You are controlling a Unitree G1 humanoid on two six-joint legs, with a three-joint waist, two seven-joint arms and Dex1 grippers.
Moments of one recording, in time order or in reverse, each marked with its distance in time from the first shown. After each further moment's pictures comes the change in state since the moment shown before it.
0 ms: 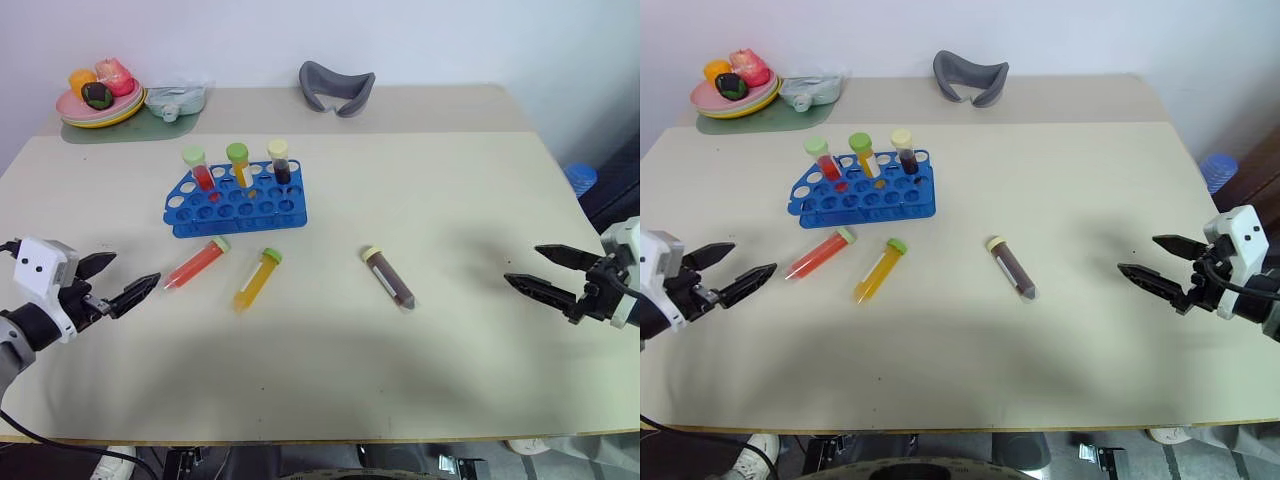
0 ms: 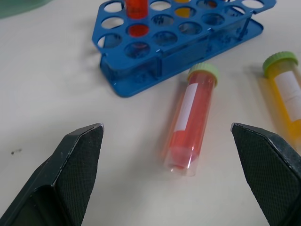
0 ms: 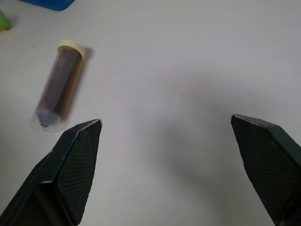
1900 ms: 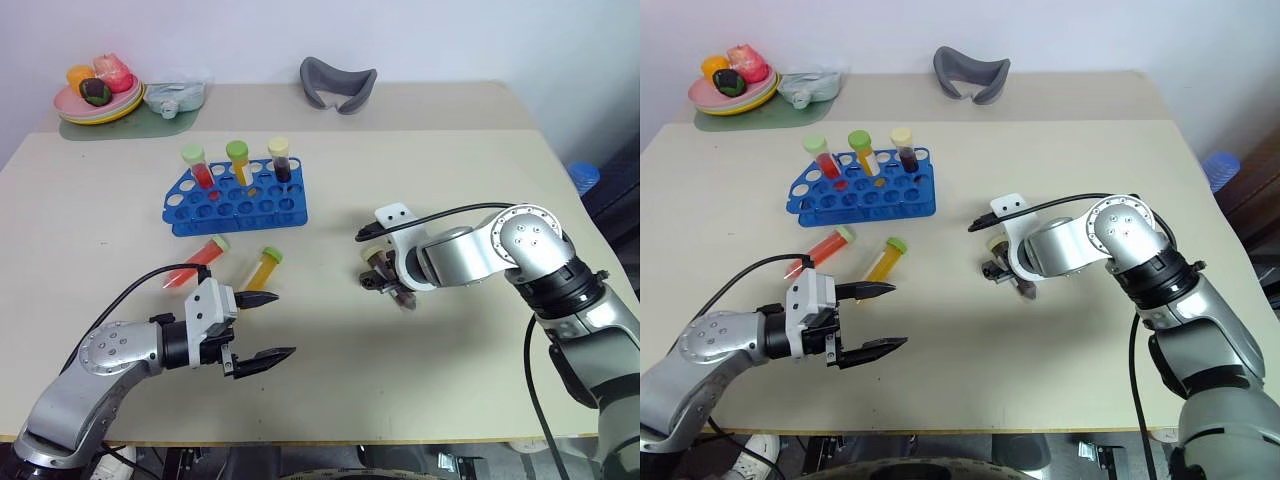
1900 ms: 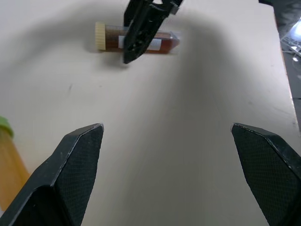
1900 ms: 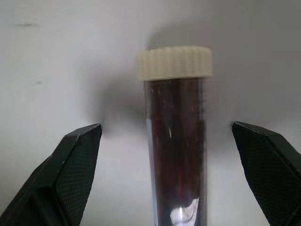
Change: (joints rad) left arm -0.091 -0.039 -0.573 -0.273 0.045 -0.139 -0.169; right arm -1.003 0.223 1.088 0.233 1.350 0.625 -2.042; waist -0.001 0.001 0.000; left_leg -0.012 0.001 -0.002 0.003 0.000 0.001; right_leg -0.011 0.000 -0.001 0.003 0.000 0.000
